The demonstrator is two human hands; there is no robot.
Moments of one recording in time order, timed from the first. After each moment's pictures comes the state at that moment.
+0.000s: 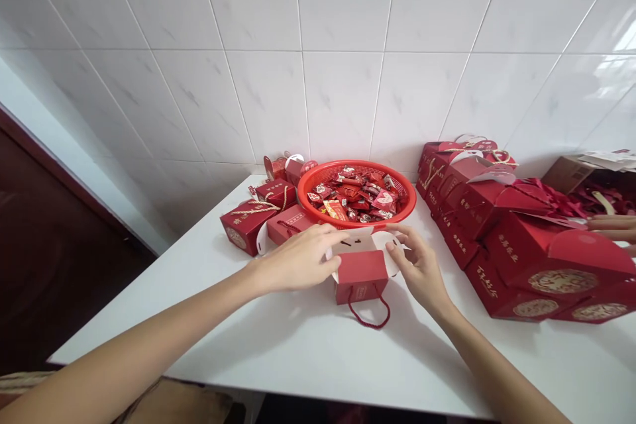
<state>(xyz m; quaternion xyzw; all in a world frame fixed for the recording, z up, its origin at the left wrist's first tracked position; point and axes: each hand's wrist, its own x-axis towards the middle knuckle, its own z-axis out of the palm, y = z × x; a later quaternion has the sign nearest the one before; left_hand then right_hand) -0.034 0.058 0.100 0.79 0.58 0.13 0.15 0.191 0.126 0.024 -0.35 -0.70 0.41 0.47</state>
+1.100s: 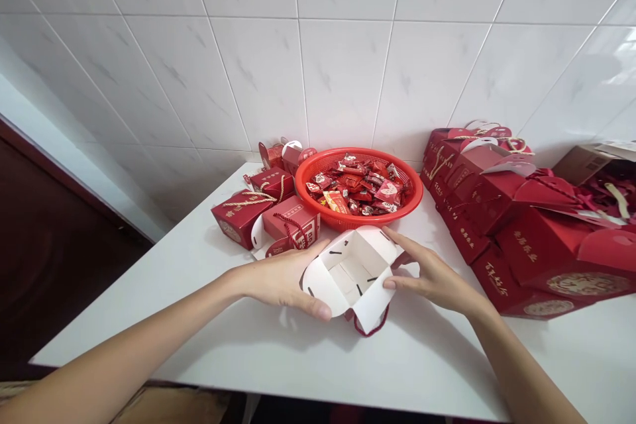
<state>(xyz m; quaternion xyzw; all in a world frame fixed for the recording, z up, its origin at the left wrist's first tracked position) -0.067 0.056 0.068 0.73 0.46 0.17 0.47 0.222 0.144 0.027 -0.31 -0.82 0.43 0.21</state>
